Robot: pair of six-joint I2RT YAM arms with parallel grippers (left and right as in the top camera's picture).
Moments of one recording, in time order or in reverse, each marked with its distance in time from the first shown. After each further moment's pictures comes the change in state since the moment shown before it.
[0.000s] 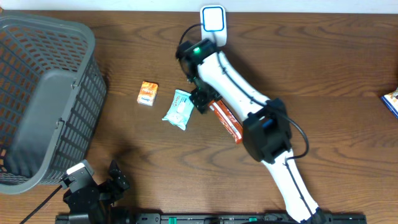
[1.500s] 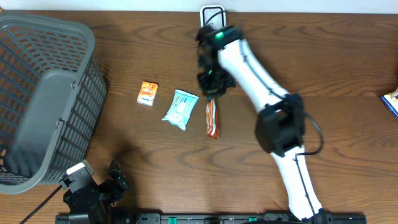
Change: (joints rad) left arm 0.000 0.000 0.000 0.000 0.000 0.000; right arm -0.154 -0.029 0.050 0.019 -0.429 0.190
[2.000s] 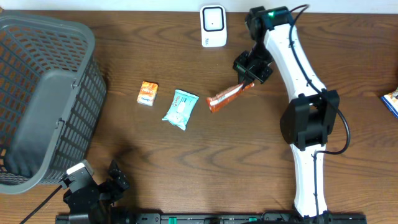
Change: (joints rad) left arm 0.000 0.000 0.000 0.000 0.000 0.000; right arm -0.238 -0.053 0.001 -0.064 -0.040 0.711
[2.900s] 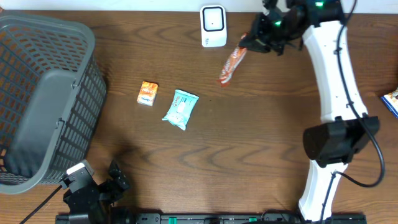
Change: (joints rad) left arm 0.000 0.000 0.000 0.000 0.000 0.000; right arm -0.107 -0.266 0.000 0.222 -0.330 -0.484
